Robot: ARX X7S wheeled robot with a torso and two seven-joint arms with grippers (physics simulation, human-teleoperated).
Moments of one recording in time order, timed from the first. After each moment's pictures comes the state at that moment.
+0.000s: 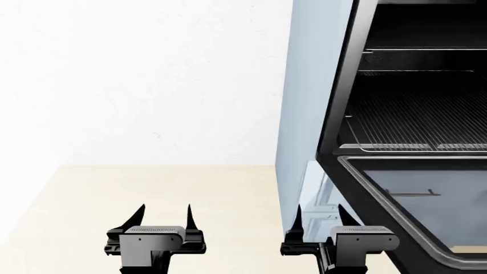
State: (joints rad) left arm 0.00 0.00 0.00 0.00 0.00 0.00 0.00; right arm 0.00 0.00 0.00 0.00 0.00 0.00 0.00
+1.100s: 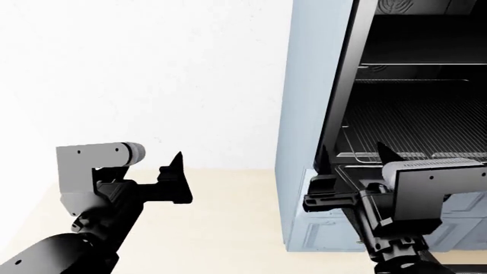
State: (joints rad) left arm -0.42 -0.19 -0.28 0.79 -0.93 -1.37 -0.43; right arm 0.25 0.23 0.02 -0.94 0.35 1.05 0.22
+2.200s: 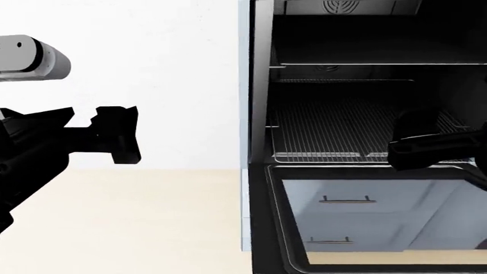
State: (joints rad) left arm -0.99 -0.76 0.02 0.48 -2.26 -1.16 -1.42; right arm 1.15 0.98 -0.11 -0.69 2.22 1.16 1.45
